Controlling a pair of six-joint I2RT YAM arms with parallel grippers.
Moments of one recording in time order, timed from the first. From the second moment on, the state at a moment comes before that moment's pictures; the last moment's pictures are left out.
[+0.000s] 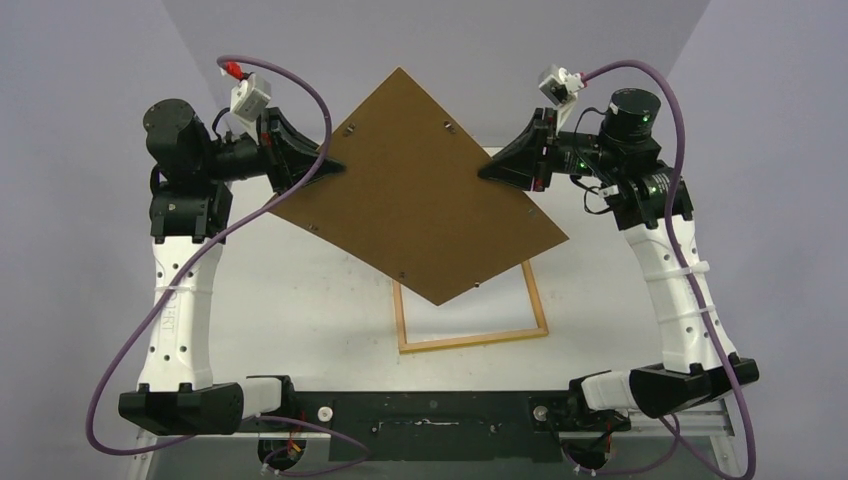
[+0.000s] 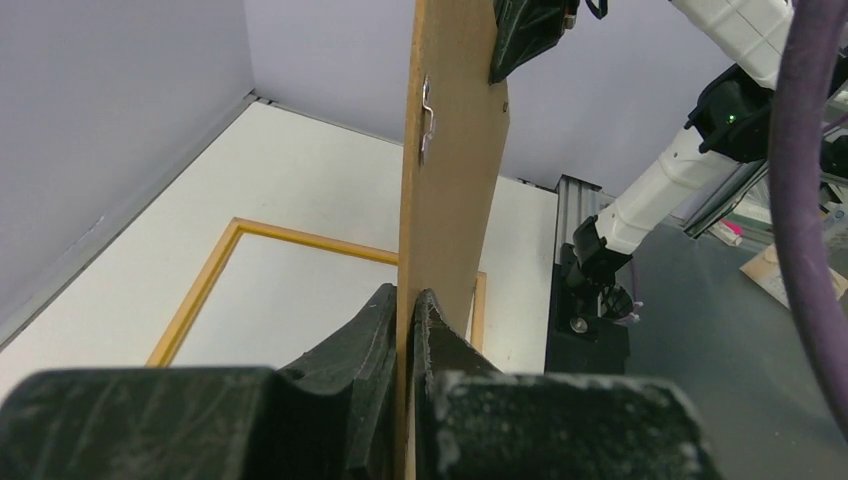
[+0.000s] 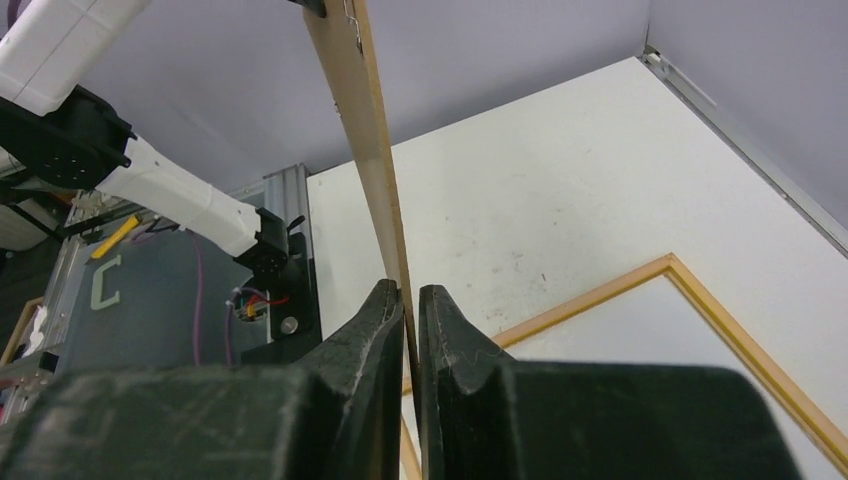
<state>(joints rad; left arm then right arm) -0.01 1.26 1.62 -0.26 1.29 -0.29 0.26 1.38 1.77 -0.56 -1.12 0.11</state>
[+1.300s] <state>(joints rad) 0.02 1.26 1.42 -0.47 0.37 -0.18 0.33 1.29 1.41 -0.58 -0.54 0.87</state>
